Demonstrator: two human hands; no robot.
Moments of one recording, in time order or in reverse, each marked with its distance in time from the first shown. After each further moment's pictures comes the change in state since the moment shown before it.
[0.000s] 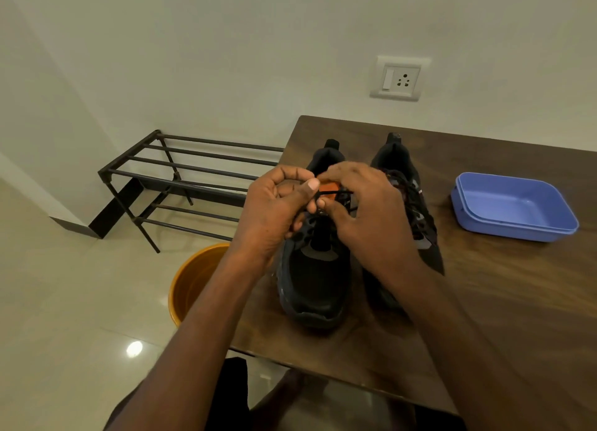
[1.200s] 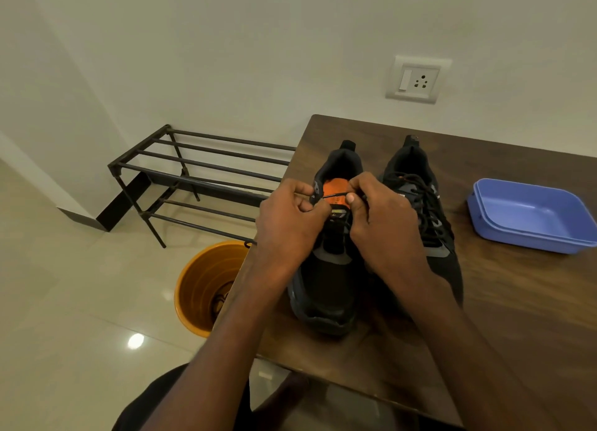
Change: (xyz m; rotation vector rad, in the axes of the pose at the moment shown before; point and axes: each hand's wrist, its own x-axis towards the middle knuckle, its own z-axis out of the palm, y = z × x) left_hand 0.003 -0.019 0.010 0.492 0.273 -0.036; right_hand 0.001 0.018 0.024 -0.077 0.007 0.059
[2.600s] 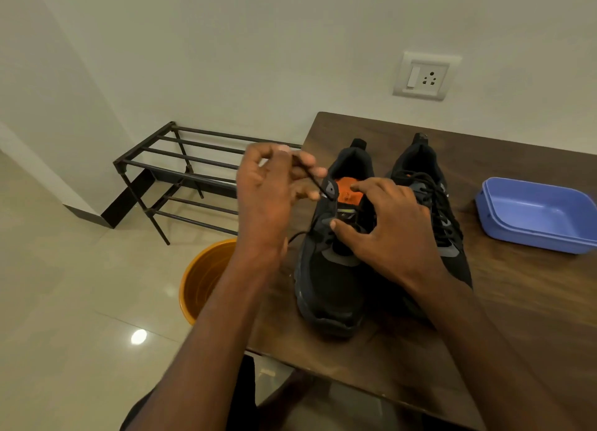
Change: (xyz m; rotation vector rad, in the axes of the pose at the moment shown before) left_hand 0.012 0.019 -0.034 -0.763 0.030 0.110; right_hand -0.006 0.000 -0.011 -0.144 -0.218 0.066
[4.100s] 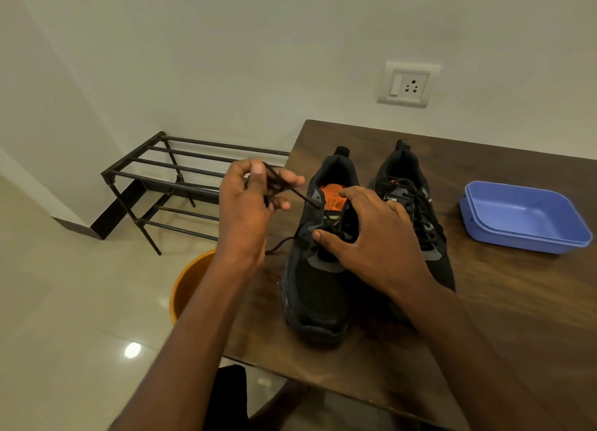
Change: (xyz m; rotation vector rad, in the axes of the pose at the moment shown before) left_hand 0.004 -0.010 -0.007 0.113 0.004 -0.082; right_hand -0.001 0.003 -0.001 0.003 -0.025 -0.013
